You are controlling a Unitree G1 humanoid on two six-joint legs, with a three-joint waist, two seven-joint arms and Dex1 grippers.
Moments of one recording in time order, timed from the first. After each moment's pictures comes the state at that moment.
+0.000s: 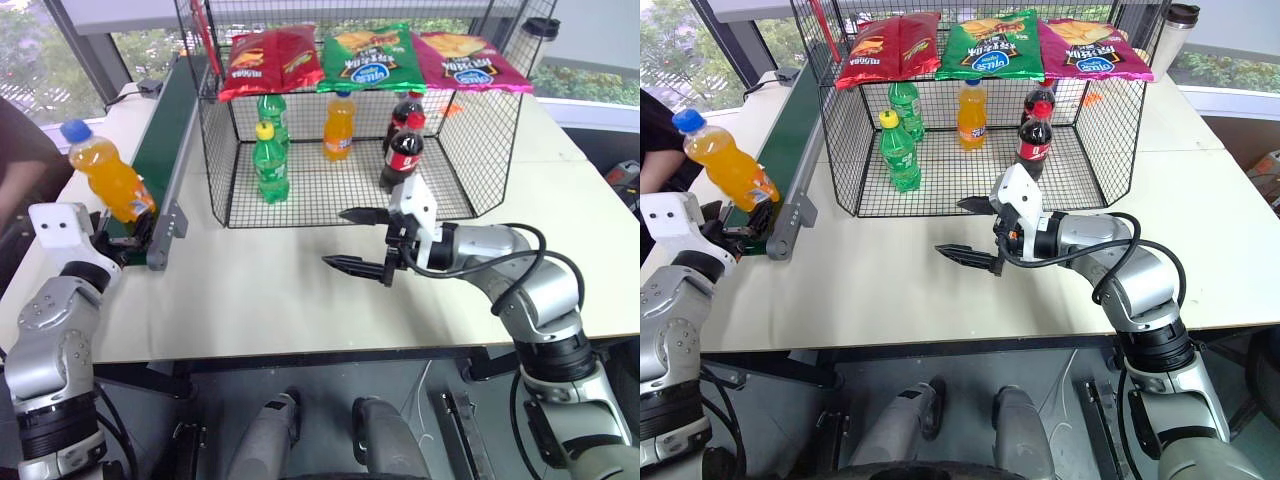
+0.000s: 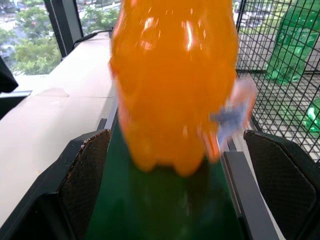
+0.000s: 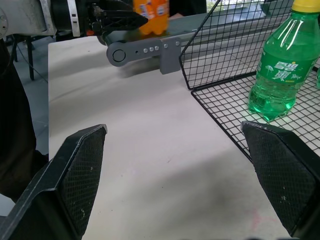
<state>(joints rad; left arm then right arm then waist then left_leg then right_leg) -0.18 0.49 0.50 -0.18 -0.42 0.49 -0.25 -0.55 -0.55 0.12 -0.31 0.49 0.67 0.88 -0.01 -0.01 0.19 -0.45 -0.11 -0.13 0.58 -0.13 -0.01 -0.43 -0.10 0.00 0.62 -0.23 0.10</state>
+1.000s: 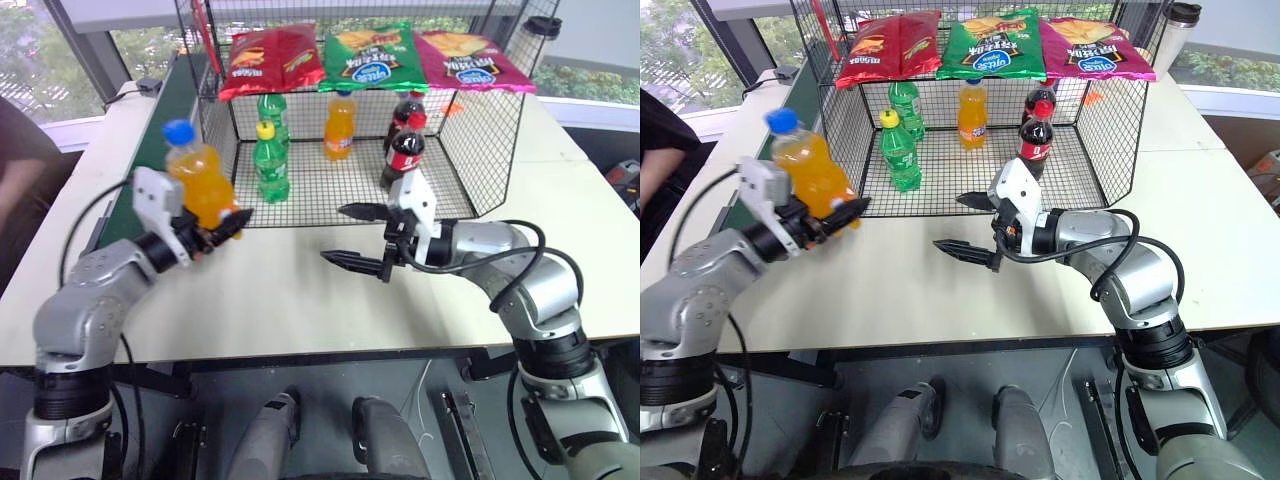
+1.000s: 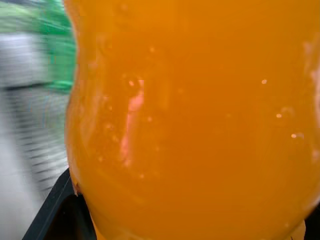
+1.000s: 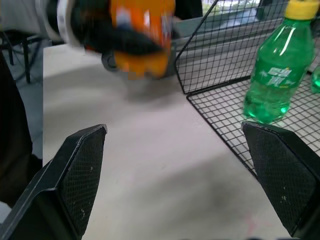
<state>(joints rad) -0.38 0.57 0.10 -0.26 -0.59 0.63 -0.63 -0.57 -0.53 0.11 -0.31 0.51 0.69 0.85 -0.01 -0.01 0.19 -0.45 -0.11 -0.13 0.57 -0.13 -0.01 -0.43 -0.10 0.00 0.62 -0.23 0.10</state>
